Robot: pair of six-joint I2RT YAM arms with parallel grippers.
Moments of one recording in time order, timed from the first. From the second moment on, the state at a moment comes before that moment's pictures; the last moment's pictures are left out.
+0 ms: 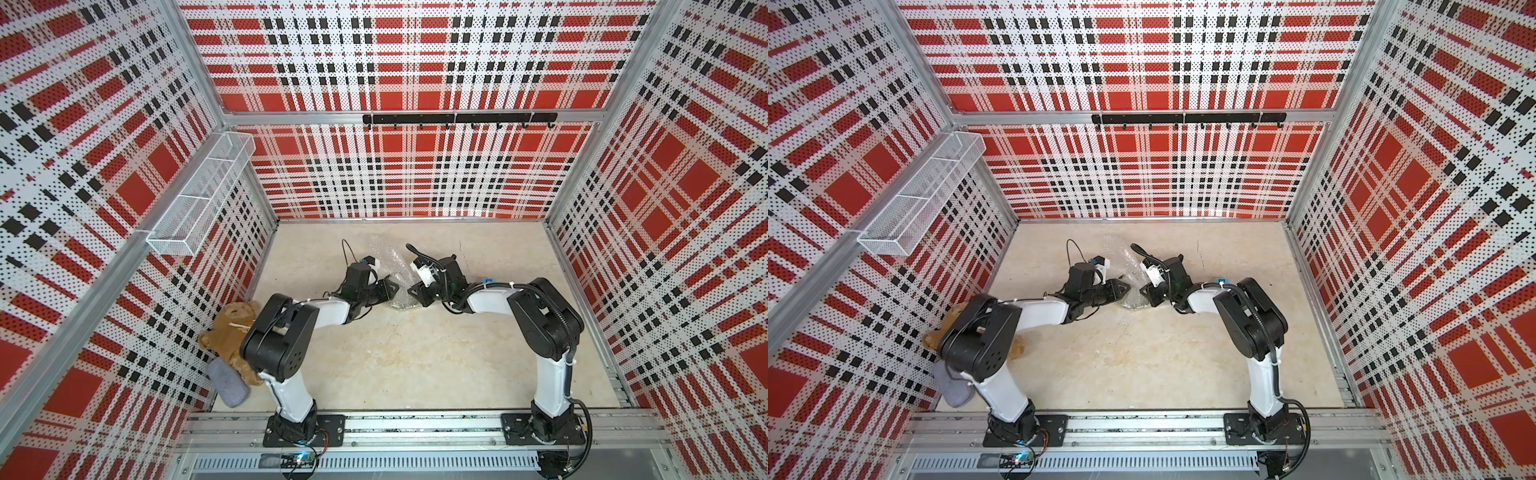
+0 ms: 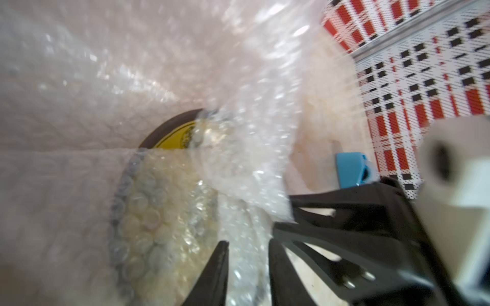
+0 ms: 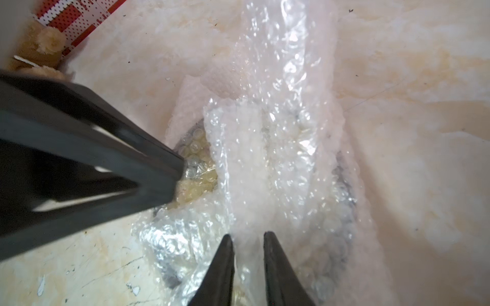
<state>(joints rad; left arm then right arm) -0.38 1.69 0.78 0.35 0.39 -0.65 0.58 1.99 1.09 0.23 -0.37 0.06</state>
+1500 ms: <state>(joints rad) -0.43 1.94 0.92 0.37 0.33 -0.65 0.36 1.78 0.83 0.14 -0.46 0.47</state>
